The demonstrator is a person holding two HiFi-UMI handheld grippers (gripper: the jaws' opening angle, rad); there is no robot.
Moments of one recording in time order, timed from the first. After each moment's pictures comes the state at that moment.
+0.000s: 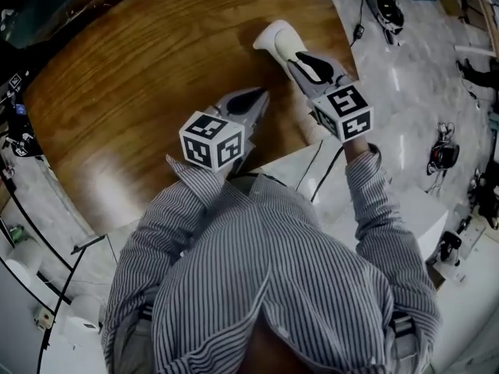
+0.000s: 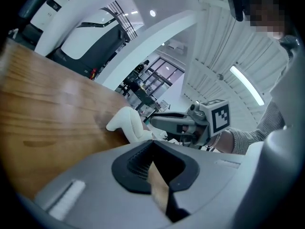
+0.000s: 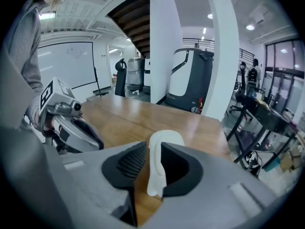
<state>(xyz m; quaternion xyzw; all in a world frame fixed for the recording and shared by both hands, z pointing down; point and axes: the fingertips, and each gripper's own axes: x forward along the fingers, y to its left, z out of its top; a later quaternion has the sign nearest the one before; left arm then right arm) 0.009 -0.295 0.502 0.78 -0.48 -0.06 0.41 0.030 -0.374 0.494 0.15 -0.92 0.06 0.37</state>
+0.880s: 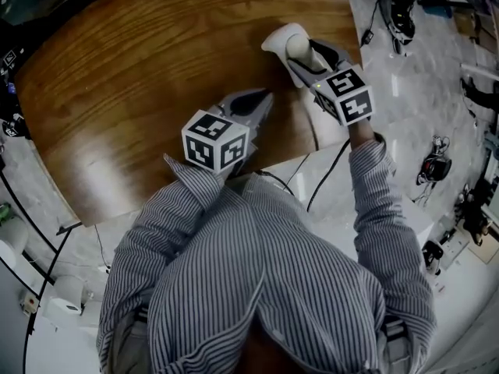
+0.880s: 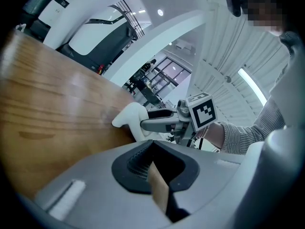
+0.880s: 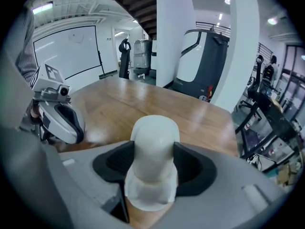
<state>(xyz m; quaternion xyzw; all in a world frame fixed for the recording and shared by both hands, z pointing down) 0.005 -0.306 0.527 0.75 -0.49 -0.07 0.44 0.014 -0.413 0.551 0.09 -0.89 0.04 0.45</state>
